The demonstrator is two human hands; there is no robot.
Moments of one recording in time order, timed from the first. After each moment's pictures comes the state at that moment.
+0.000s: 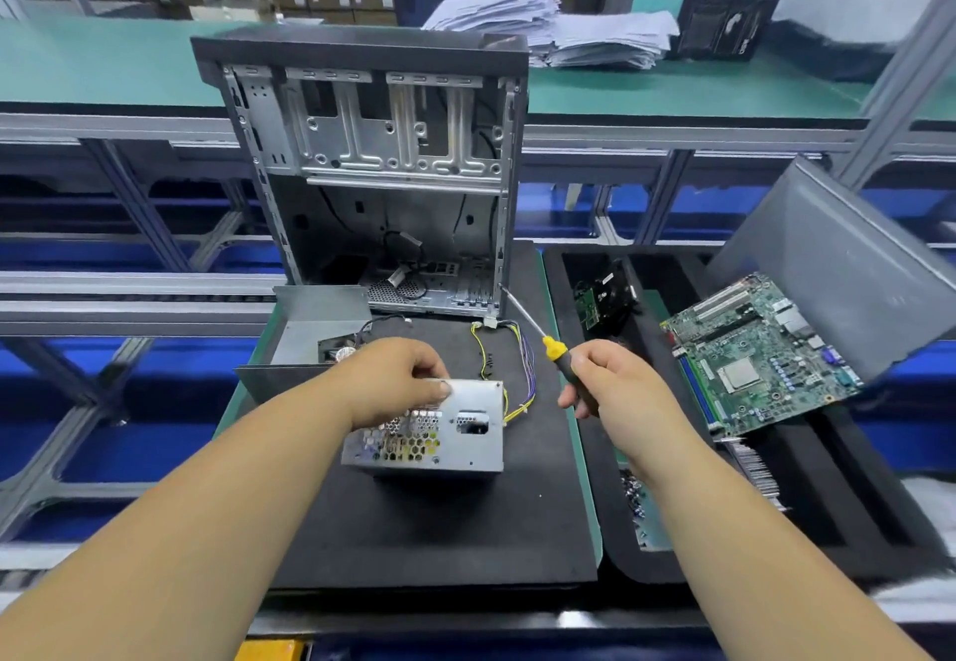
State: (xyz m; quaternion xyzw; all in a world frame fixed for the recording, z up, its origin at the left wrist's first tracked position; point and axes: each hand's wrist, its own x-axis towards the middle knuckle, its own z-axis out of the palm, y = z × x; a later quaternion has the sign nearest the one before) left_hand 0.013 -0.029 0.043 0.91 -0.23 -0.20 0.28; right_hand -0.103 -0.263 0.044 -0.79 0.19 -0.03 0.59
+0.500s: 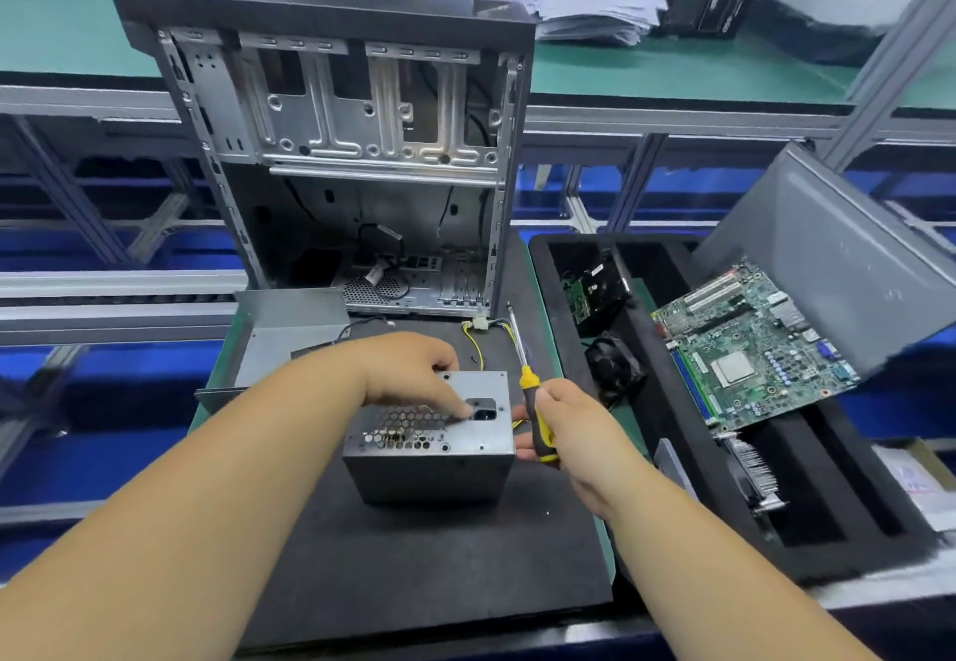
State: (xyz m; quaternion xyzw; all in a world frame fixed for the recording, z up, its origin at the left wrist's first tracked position) left_hand 0.071 -0.054 0.042 0.88 -0.31 -0.33 0.15; right_hand -0.070 -0.219 0.007 -0.70 0.29 0.06 0.65
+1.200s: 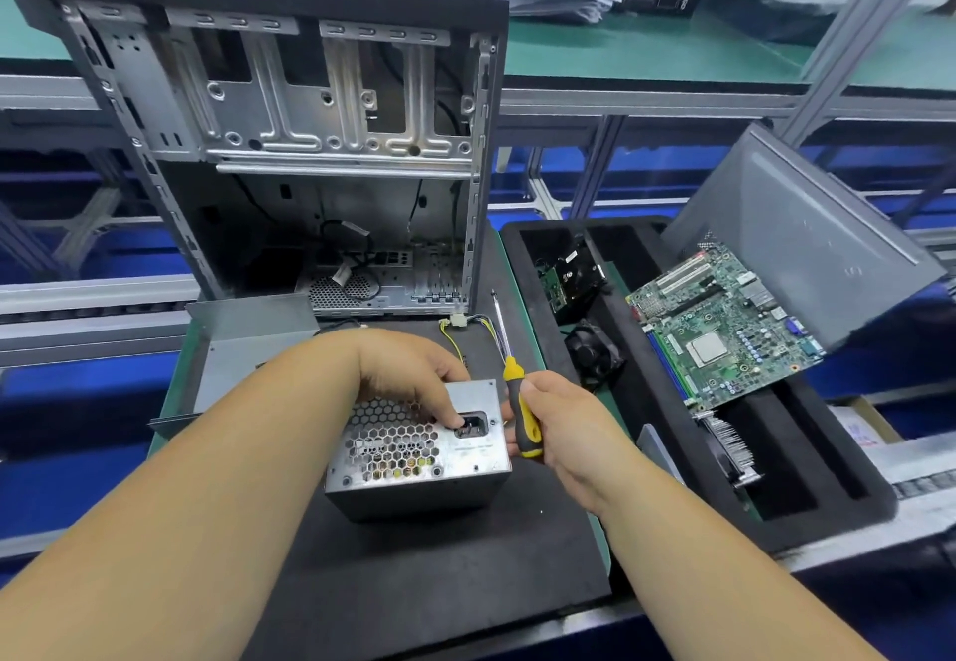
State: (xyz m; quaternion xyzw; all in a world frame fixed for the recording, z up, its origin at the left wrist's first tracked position) left_hand 0.095 -0.076 0.038 0.71 -0.35 -0.56 0.23; right_hand -0.062 -0.214 0.012 -0.63 0.30 0.04 0.71
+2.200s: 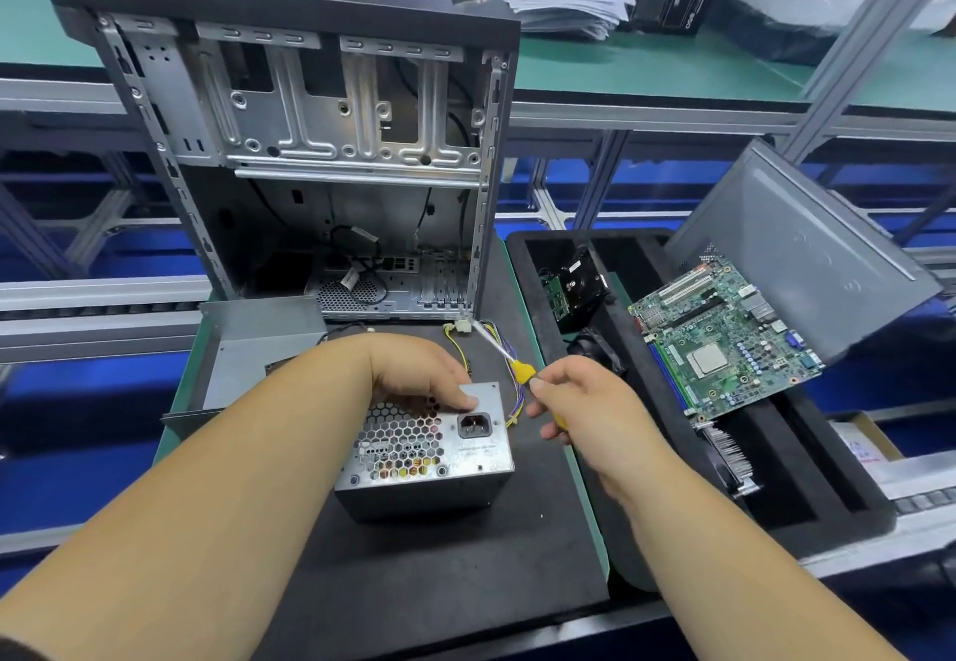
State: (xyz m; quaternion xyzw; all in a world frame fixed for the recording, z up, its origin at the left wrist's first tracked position) left_hand 0.097 -0.076 0.023 0.72 -0.25 -0.57 0.30; right_hand -0.067 -0.231 0.032 -0.76 0.31 -0.01 0.57
